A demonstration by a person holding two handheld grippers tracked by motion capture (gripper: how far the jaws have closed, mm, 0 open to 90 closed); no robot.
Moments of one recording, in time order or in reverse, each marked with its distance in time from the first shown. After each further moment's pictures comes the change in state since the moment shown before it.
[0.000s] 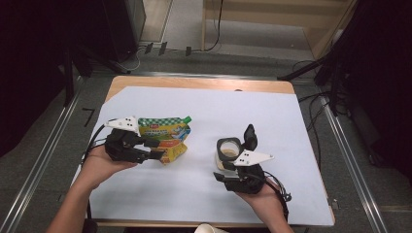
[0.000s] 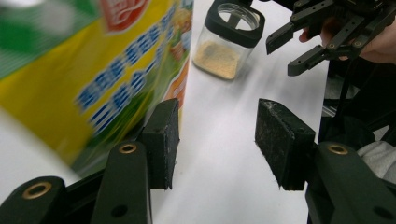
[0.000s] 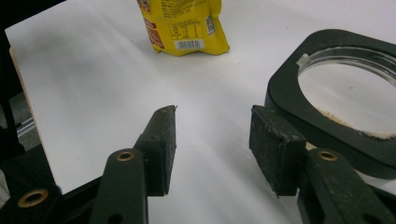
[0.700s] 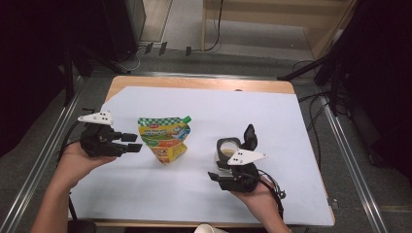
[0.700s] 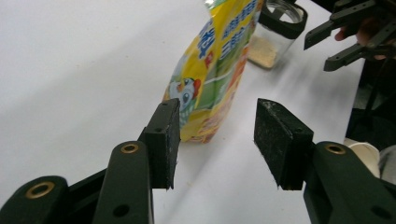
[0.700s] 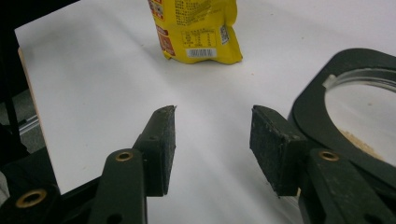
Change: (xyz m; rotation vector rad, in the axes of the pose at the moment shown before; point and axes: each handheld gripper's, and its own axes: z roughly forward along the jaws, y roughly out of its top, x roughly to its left) left arm 0.025 -0.013 -0.037 0.011 0.114 -0.065; right arm 0.006 0.008 0.011 -0.006 0.026 -0.027
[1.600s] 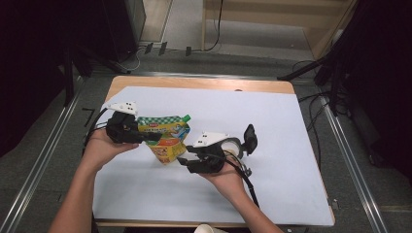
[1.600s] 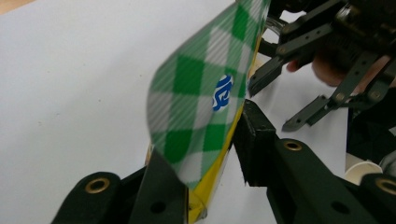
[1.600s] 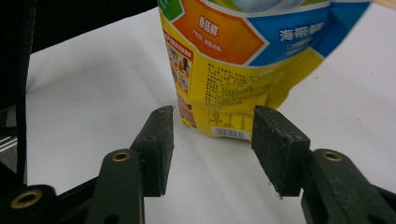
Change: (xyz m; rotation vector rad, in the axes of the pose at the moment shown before) left arm 0.004 0.036 0.043 -0.004 -0.108 0.077; right arm 0.012 0.056 0.073 -0.030 0.083 -0.061
